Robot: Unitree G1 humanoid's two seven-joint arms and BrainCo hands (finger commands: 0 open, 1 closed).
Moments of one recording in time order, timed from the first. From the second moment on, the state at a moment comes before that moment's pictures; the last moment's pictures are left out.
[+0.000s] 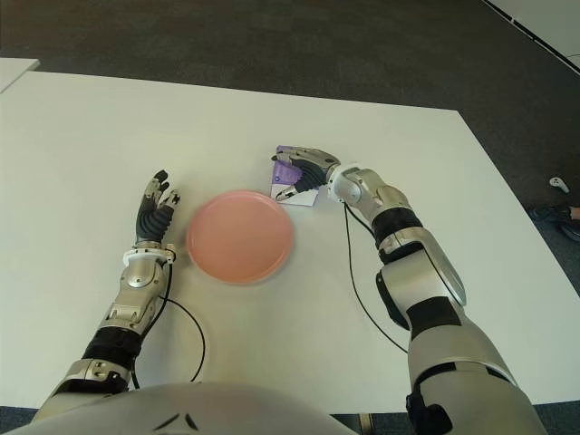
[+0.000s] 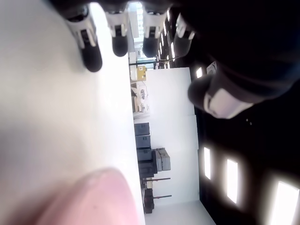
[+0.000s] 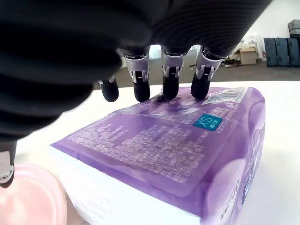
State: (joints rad) left arm -0.12 -0.02 0.03 0.46 0.12 -0.34 0.24; right arm -0.90 -0.52 0.52 1.03 -0.70 -0.61 0.11
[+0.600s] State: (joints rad) left arm -0.03 -0.06 -0.05 0.15 0.11 -0.18 0.20; right arm -0.90 -0.53 0.51 1.03 -0.70 -0.61 0.11
